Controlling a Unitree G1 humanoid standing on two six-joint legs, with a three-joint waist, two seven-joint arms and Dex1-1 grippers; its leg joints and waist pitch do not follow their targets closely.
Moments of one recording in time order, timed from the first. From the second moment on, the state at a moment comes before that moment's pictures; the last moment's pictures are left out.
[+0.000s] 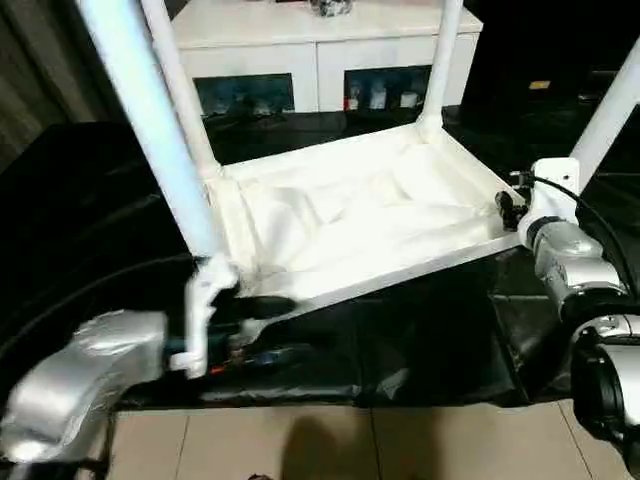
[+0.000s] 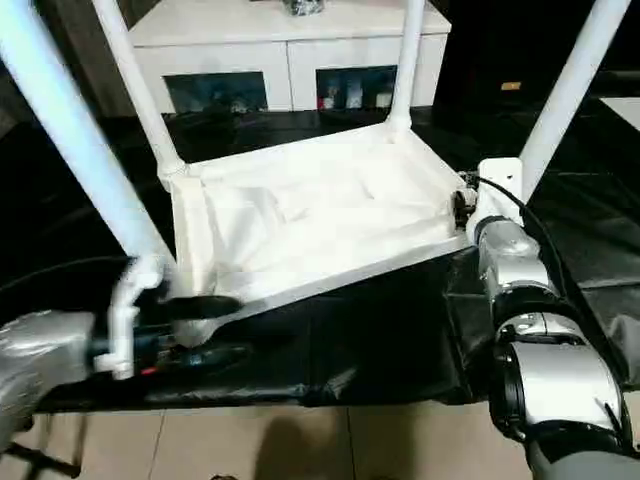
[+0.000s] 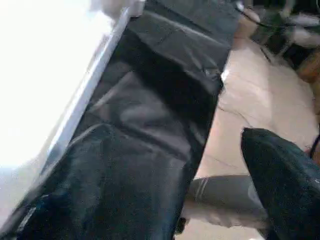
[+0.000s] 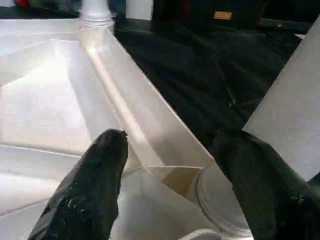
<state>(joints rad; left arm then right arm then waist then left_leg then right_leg) -0.10 0.57 0.01 -0.30 -0.52 0.73 -1.05 -0.90 -0.44 -0.11 1.23 0.07 -0.05 0.08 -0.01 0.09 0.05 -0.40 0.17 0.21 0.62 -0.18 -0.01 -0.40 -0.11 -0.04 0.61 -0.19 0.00</state>
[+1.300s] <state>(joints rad) -0.02 0.49 0.29 -0.03 -0.55 0.39 -0.99 -0.26 -0.37 -0.20 0.36 0.21 0.11 0.22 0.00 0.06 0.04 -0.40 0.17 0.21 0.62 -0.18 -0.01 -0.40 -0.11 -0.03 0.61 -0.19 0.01</state>
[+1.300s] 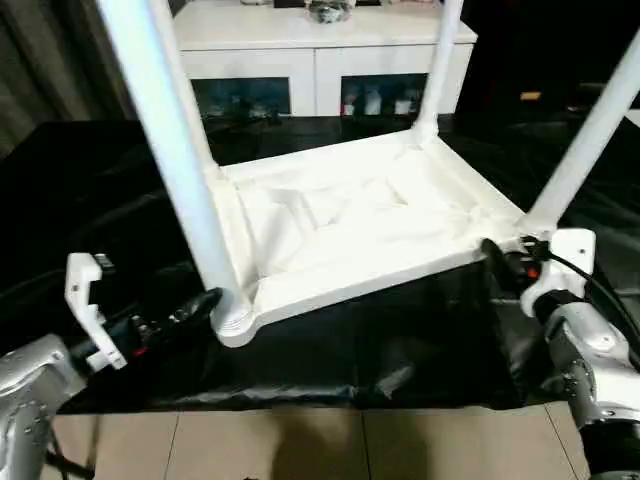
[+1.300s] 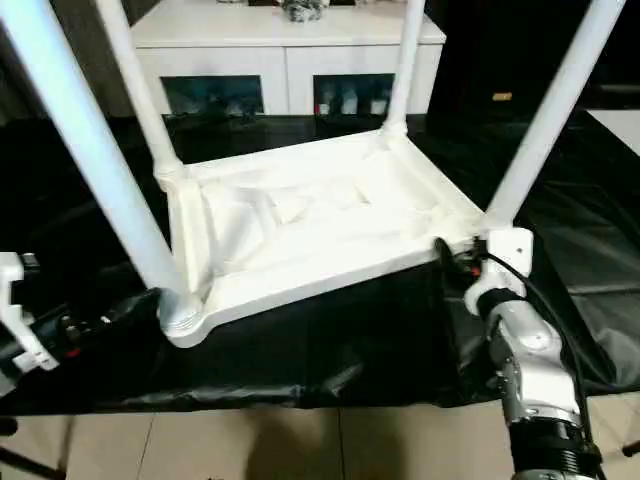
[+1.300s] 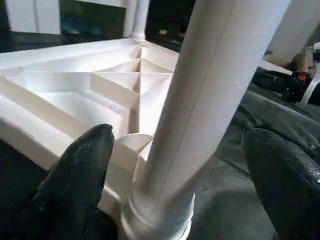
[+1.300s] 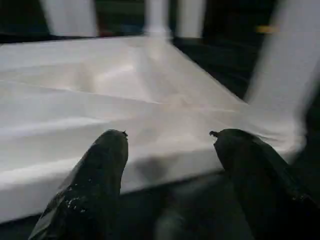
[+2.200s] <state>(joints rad) -0.20 0.52 -0.04 -0.14 -0.60 0.56 -1.18 -0.60 -0.32 -0.07 0.93 0.03 0.08 0.27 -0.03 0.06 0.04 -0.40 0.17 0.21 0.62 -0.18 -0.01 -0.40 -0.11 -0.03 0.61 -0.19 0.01</state>
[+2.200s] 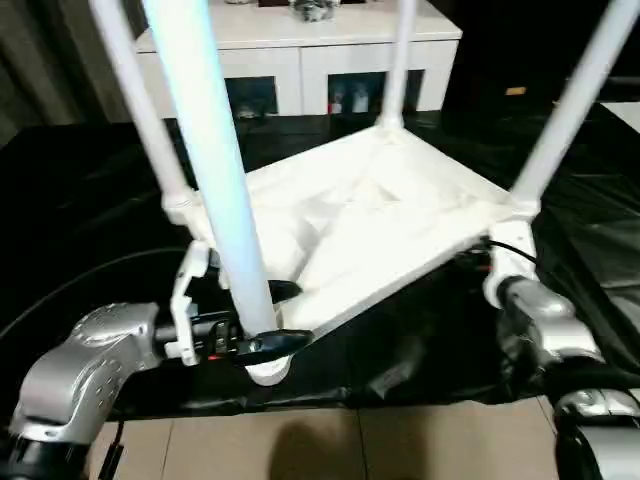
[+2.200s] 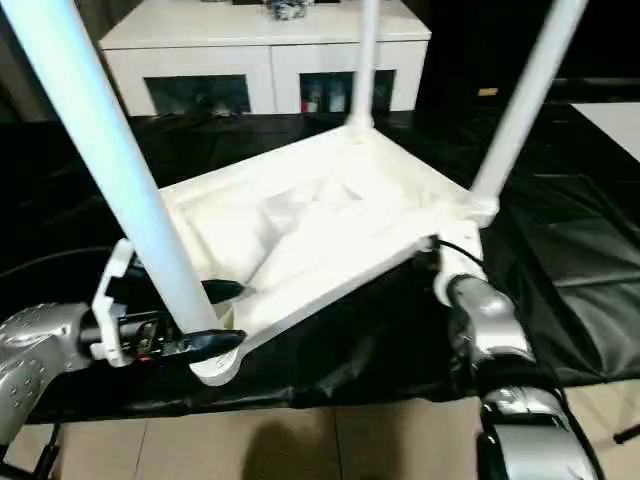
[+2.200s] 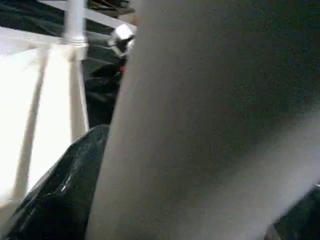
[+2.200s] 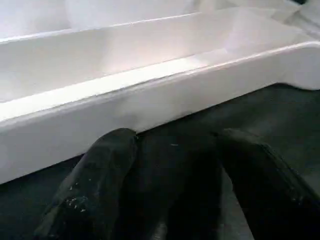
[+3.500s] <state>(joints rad) -0.55 0.19 -0.27 0.27 -0.34 0.23 -1.12 -0.67 -0.15 0.01 1.03 -0.02 -0.04 0.42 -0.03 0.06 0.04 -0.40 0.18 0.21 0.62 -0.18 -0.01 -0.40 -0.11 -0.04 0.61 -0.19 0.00</state>
